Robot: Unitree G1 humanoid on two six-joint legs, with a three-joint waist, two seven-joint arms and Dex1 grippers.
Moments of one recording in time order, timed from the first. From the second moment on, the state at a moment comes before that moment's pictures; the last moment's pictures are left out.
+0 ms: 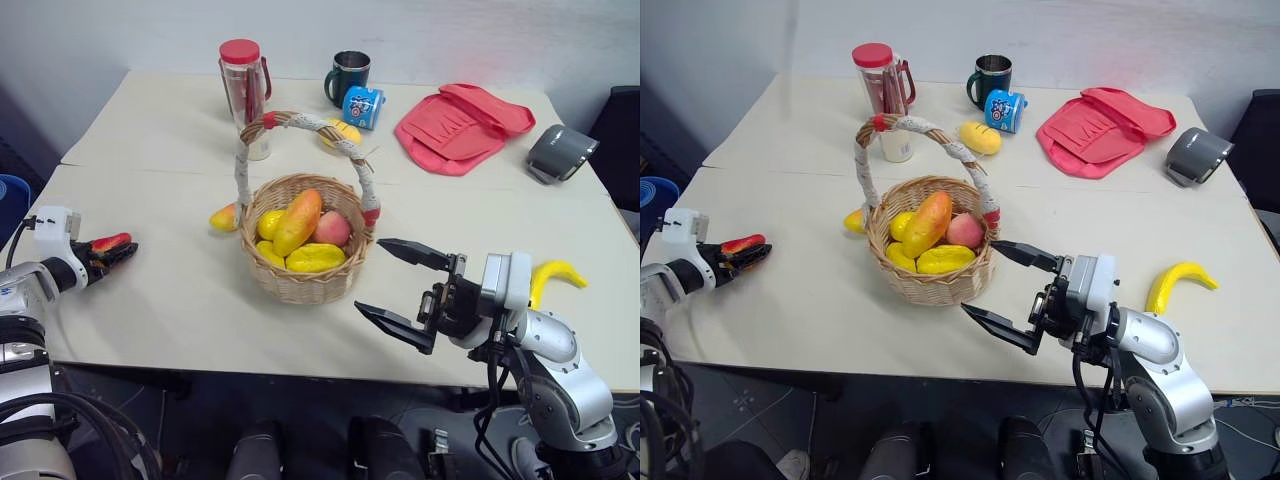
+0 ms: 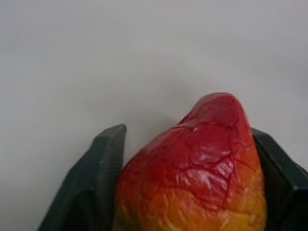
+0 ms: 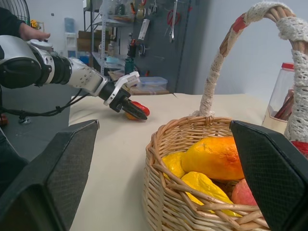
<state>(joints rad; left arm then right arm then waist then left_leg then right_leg) -0.74 0.89 0.23 1.08 -0.28 0.25 -0.74 -0.09 -0.50 -0.02 -0.57 0.64 0.18 0.87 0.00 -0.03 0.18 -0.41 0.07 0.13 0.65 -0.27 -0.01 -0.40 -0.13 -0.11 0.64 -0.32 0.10</state>
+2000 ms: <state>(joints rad) -0.03 0.78 0.73 0.40 -0.52 0.26 -0.81 -0.19 -0.50 -0.12 -0.59 0.69 0.18 0.75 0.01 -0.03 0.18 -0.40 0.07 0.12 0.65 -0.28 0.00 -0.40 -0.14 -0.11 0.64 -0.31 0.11</state>
